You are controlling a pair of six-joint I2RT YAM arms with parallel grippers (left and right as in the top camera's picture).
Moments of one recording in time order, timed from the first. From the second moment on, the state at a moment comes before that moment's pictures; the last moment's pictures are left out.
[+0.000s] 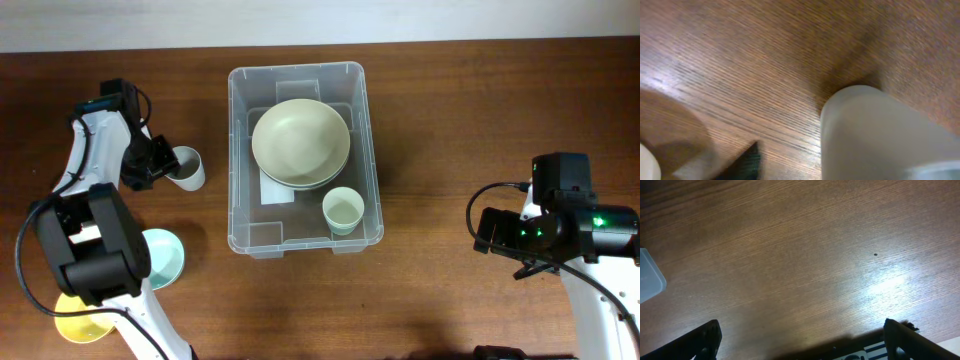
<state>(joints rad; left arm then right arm) 0.22 2.12 1.68 -1.10 0.02 -0.29 -0.11 1.14 1.15 -1.36 0.07 0.24</state>
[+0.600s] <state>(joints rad) 0.19 2.06 1.81 -1.28 0.04 -0.27 -0.11 1.14 1.15 -1.36 0.07 0.24</state>
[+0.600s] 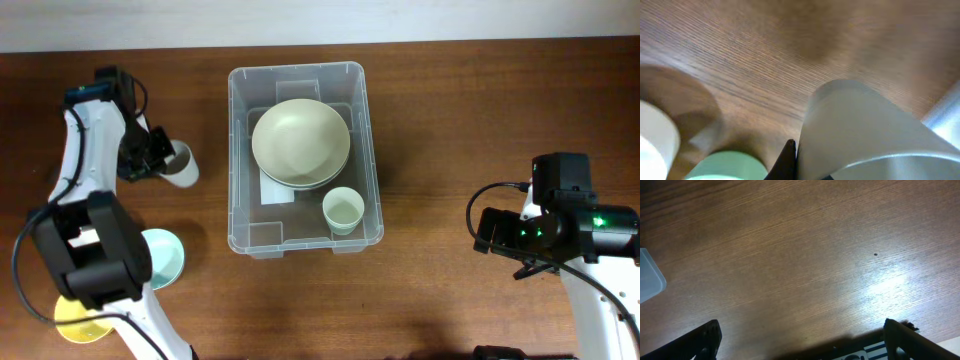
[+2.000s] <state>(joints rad) -0.67 1.90 1.86 -1.37 0.07 -0.29 -0.11 1.14 1.15 -1.36 0.07 0.24</state>
